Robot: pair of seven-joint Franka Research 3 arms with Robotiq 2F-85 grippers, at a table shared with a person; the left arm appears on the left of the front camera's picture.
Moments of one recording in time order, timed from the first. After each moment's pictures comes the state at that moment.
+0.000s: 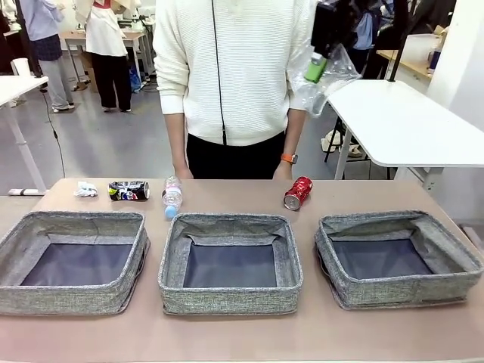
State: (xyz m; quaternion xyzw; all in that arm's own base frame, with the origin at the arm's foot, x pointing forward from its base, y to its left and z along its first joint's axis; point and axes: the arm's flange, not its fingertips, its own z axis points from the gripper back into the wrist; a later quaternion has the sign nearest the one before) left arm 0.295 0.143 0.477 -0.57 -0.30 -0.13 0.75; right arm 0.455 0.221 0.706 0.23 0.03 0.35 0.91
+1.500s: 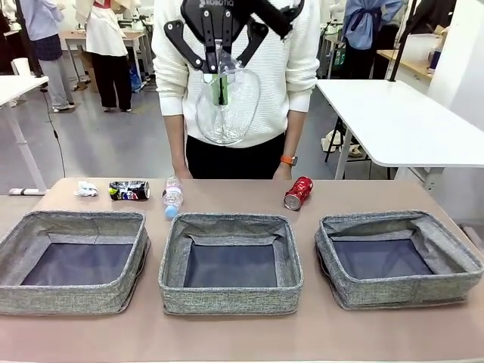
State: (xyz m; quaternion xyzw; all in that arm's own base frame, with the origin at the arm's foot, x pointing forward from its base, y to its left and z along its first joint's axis) left arm 0.295 0.144 0.477 -0.57 -0.30 -0.13 0.75; right arm 0.358 0.432 0.715 -0.01 0.17 0.04 0.99
